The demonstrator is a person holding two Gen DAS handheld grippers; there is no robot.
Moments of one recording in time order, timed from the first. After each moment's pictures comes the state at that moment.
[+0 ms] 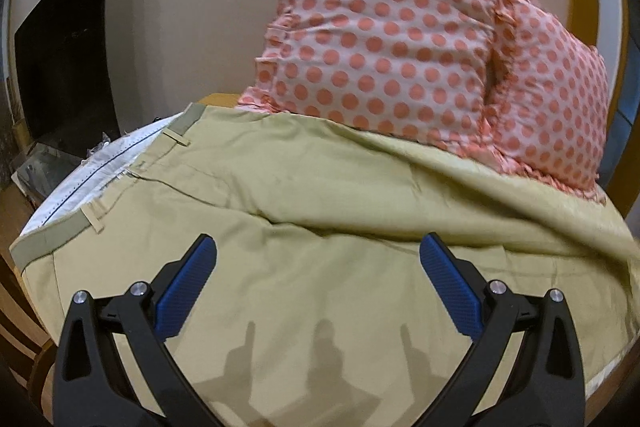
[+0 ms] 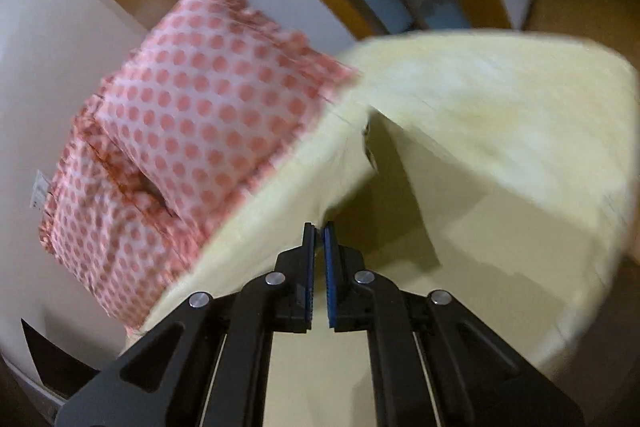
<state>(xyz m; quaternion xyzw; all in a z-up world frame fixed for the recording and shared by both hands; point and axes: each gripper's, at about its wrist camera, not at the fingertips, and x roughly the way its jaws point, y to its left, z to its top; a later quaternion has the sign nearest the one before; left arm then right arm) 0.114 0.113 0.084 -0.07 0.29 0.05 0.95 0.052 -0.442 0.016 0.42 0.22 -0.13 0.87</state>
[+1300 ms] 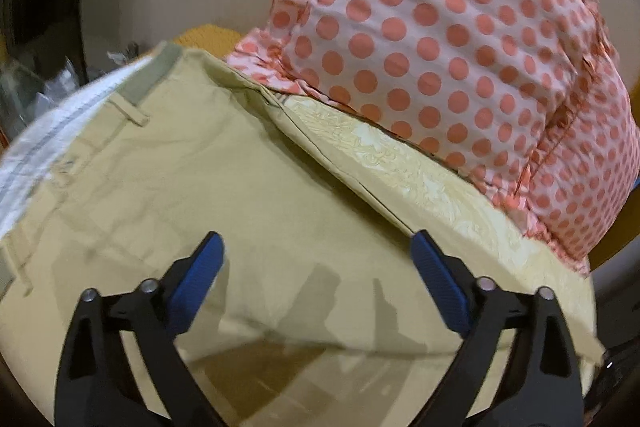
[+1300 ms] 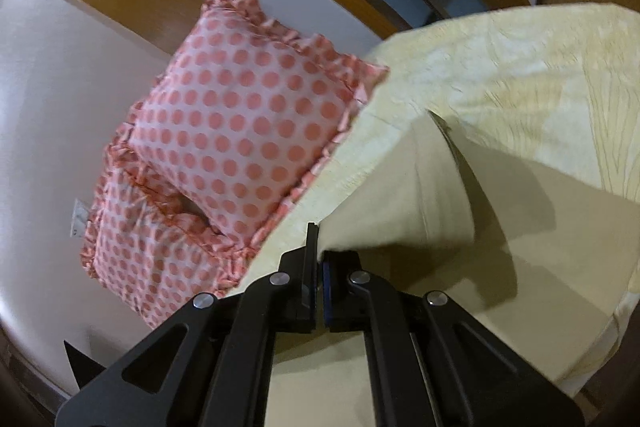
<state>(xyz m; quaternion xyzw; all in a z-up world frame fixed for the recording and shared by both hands) 0.266 0.184 0.068 -0.20 0.41 0.03 0.89 0.071 -0.446 0.028 0.47 0.16 -0.06 0.87</state>
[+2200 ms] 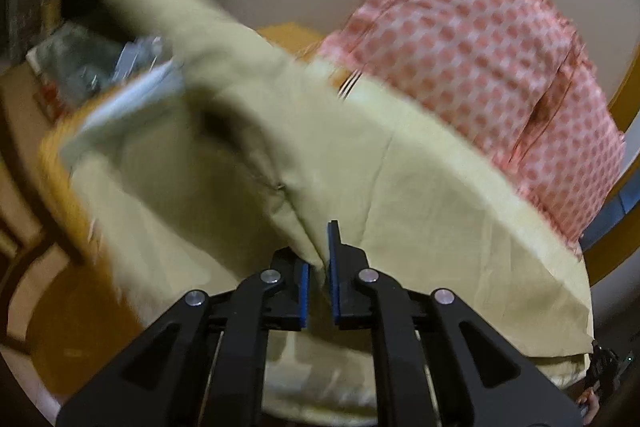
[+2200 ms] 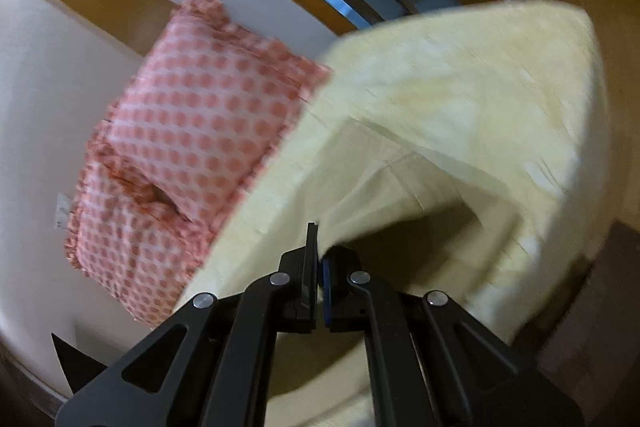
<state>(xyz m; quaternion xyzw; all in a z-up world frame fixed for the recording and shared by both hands) 0.042 0.217 0.057 -0.23 0.38 0.08 0.89 0.009 -0.478 -0.008 0.47 0.20 -0.10 0.85</state>
